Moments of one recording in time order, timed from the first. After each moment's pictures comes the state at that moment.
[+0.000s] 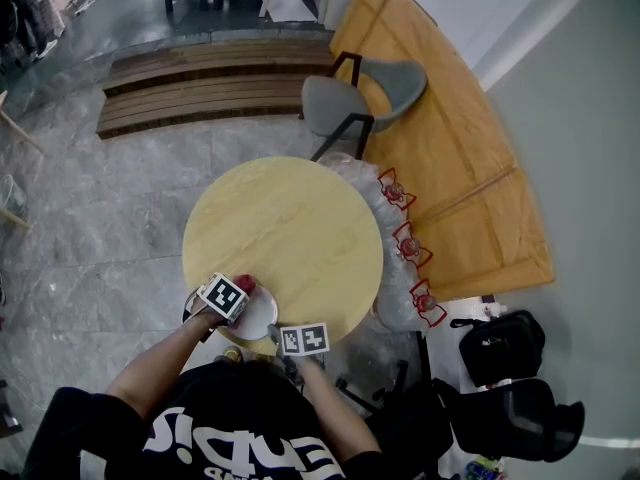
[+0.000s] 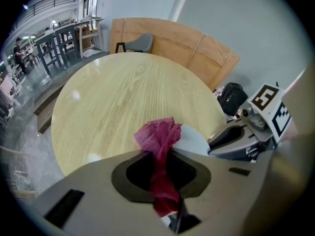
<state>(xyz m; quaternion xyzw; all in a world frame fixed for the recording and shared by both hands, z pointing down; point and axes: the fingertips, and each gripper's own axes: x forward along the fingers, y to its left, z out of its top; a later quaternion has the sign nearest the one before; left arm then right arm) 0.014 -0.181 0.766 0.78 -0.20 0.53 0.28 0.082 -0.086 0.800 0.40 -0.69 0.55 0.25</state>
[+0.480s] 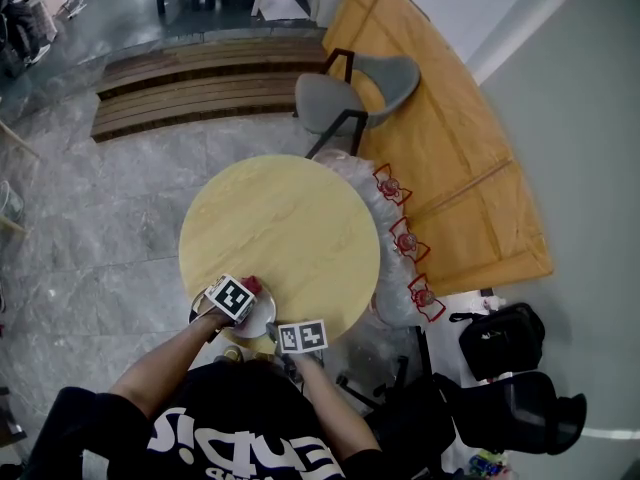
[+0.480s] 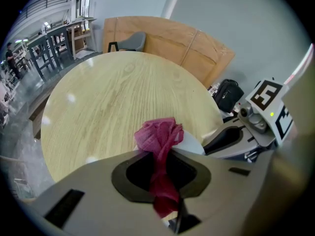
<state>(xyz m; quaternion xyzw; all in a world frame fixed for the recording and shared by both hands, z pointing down) 0.042 -0.171 0.769 0.79 -0.17 0.53 0.26 0.082 -0.087 0.801 0.40 -0.69 0.55 0.25</state>
